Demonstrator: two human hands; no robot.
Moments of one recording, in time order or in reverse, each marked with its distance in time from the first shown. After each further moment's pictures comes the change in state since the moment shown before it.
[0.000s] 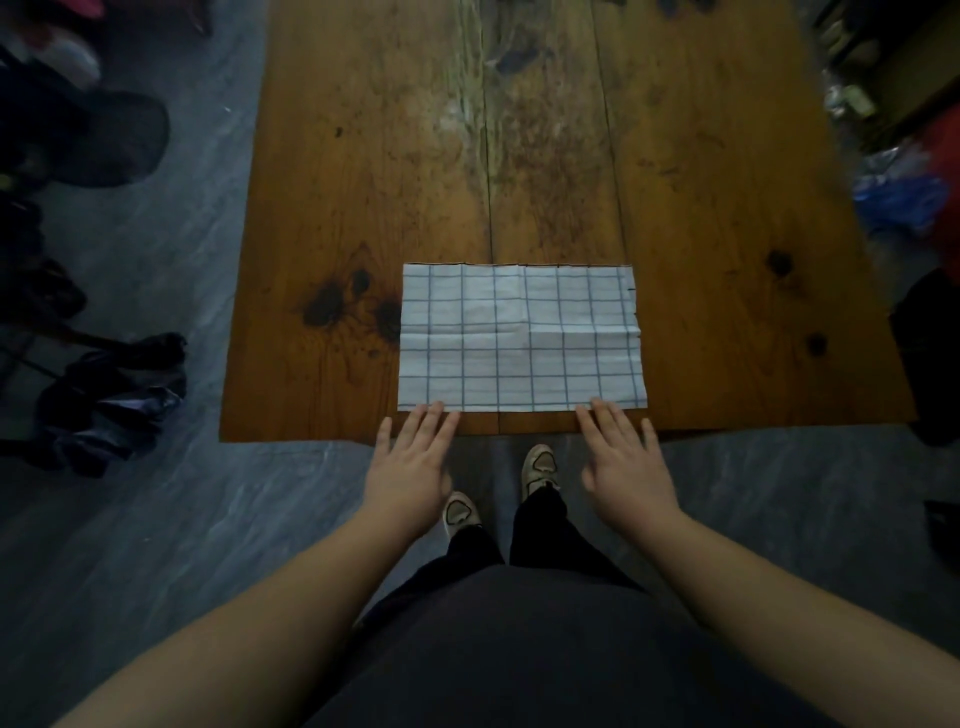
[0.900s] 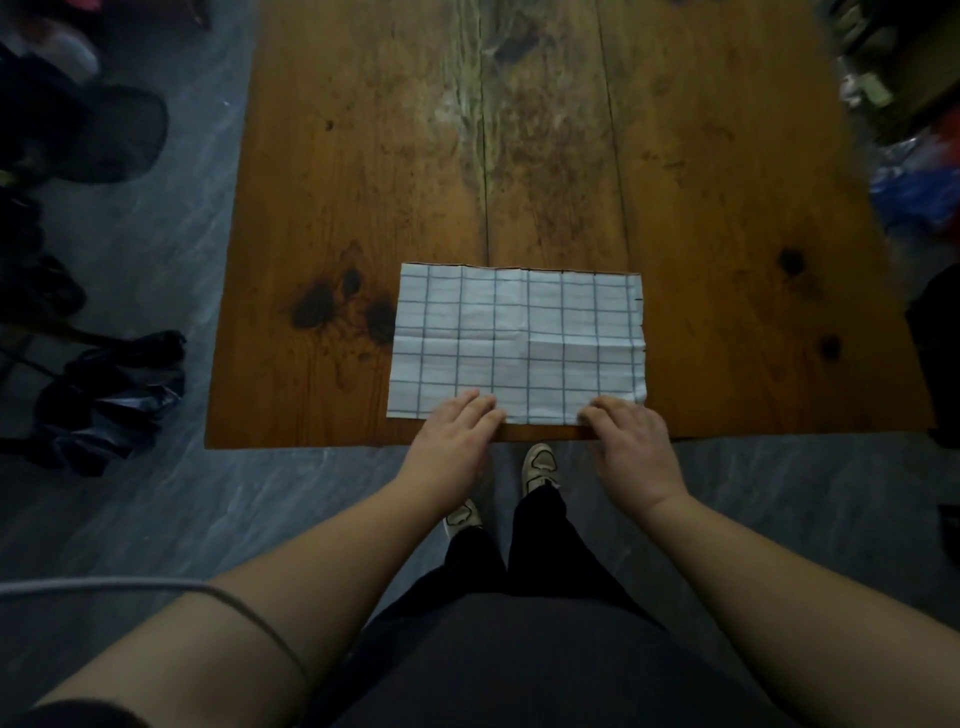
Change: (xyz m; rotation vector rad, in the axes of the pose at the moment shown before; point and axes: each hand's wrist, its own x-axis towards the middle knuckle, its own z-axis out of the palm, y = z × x) left_hand 0.048 0.032 -0.005 -0.085 0.149 0.310; right_hand 0.030 0.024 0.002 0.098 0.249 -0.124
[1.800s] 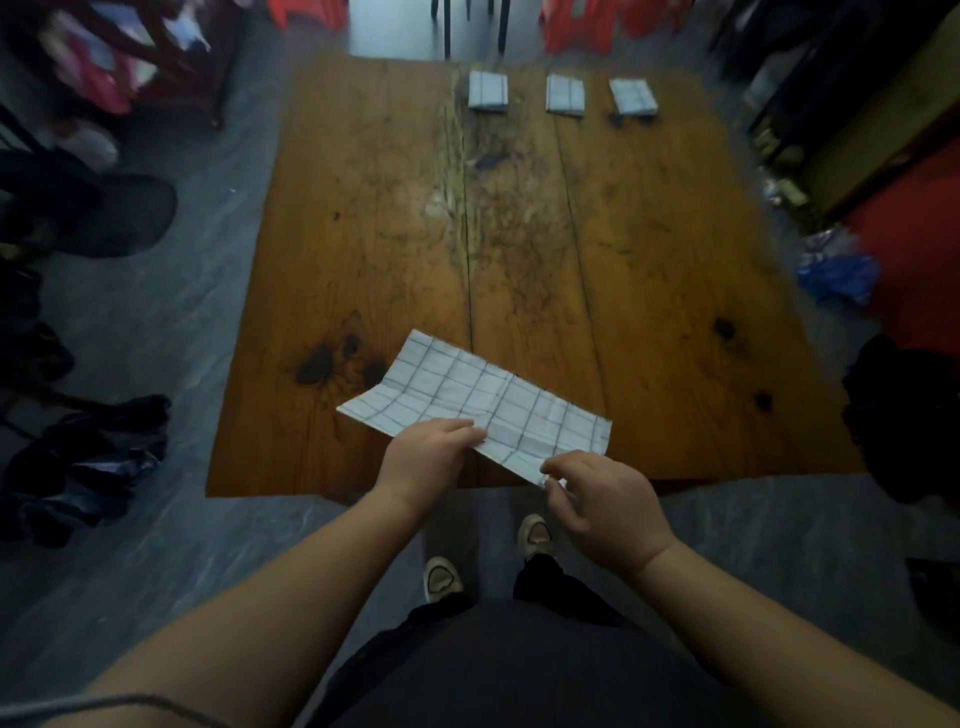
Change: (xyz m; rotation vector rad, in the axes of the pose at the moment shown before) left_hand 0.004 0.006 -0.064 -0.042 0.329 0.032; right_hand -0.030 -0.061 -0.099 0.179 0.198 -0.177
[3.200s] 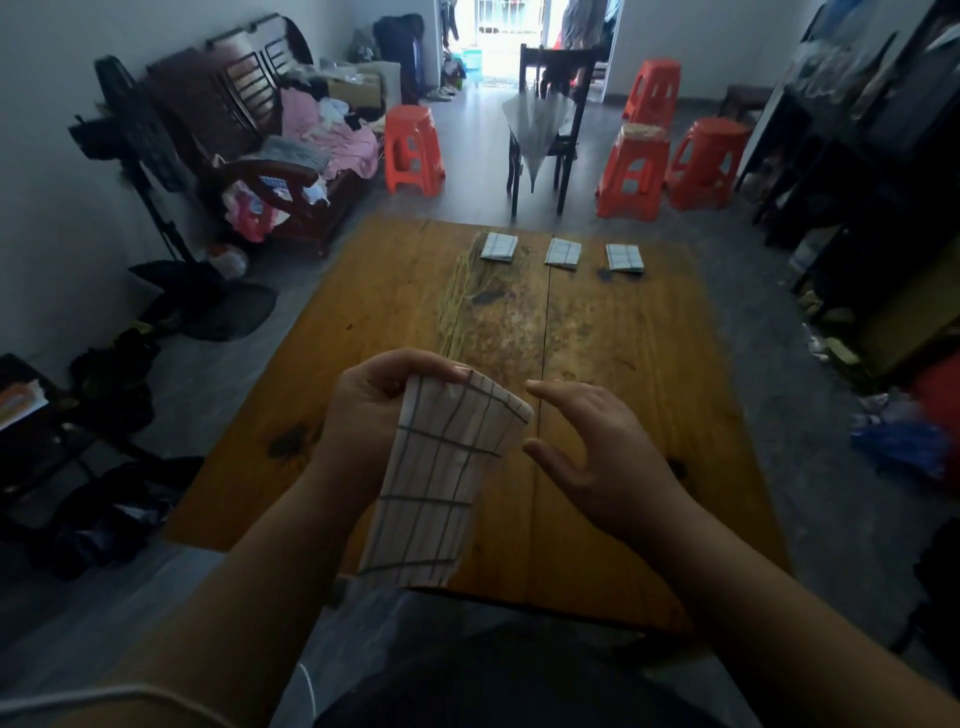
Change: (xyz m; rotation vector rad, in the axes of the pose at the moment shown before) left_hand 0.099 0.211 -0.162 -0.999 0.518 -0.116; right_hand 0.063 0.087 -0.204 0.220 0.076 -0.230
